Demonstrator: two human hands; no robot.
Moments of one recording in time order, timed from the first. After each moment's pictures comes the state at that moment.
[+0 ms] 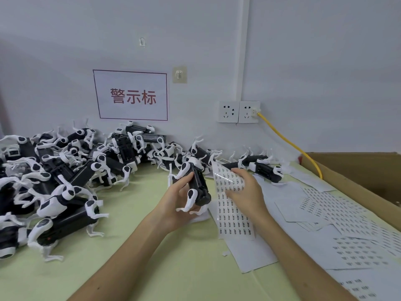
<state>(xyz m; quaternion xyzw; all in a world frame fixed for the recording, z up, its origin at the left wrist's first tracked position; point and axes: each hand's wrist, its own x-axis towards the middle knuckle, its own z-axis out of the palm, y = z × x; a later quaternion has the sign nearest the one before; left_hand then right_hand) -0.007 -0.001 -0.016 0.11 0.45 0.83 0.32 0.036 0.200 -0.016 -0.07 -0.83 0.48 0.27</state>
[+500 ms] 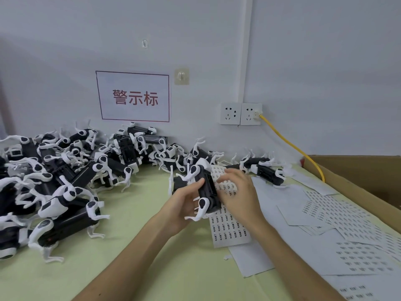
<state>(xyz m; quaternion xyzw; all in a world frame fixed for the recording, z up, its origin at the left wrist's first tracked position) -0.012 0.009 -0.023 0.21 0.50 0.79 0.28 0.039 0.180 -0.015 0.04 -0.86 0.36 0.36</state>
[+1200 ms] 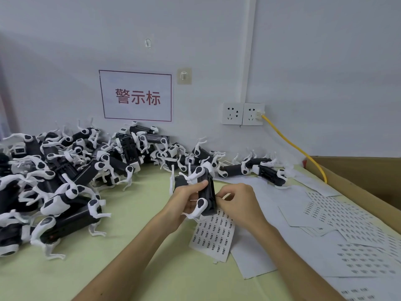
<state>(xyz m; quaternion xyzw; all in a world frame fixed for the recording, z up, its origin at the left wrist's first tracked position) 0.000 0.007 -0.009 0.14 0.64 0.73 0.20 0.046 0.176 -0.012 0.02 -0.89 0.38 0.24</state>
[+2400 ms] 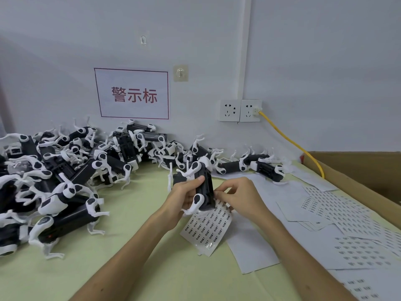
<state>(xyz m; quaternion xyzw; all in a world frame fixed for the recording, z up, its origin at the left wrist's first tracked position) 0.010 0.007 -0.005 0.15 0.62 0.75 0.17 0.047 0.189 -0.004 0.03 -0.87 0.47 0.18</state>
